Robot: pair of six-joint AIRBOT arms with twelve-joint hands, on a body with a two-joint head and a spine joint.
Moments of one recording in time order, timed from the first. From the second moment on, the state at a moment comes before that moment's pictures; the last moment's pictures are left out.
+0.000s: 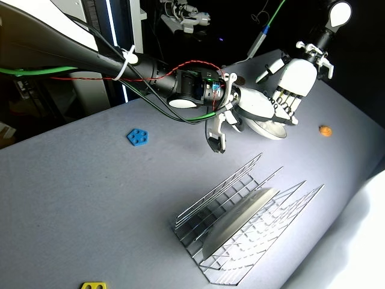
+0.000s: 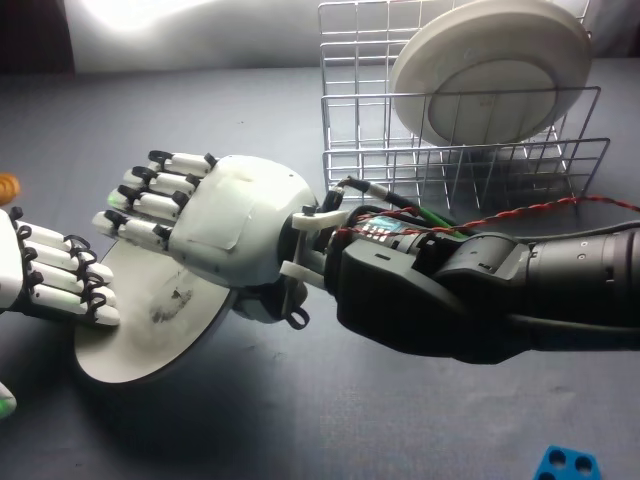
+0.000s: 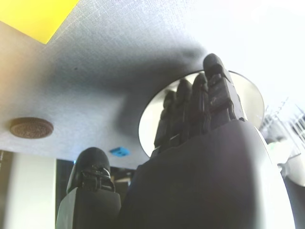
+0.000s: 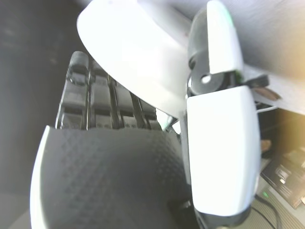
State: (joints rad) left arm 0.63 -0.92 1.54 1.79 -0.92 -0.37; right arm -0.39 -1.65 1.27 0.35 0.44 -1.74
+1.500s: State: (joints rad) left arm 0.46 -0.93 1.58 1.82 -0.96 -0.40; right arm -0.41 -1.61 1.21 0.34 0.52 -1.74
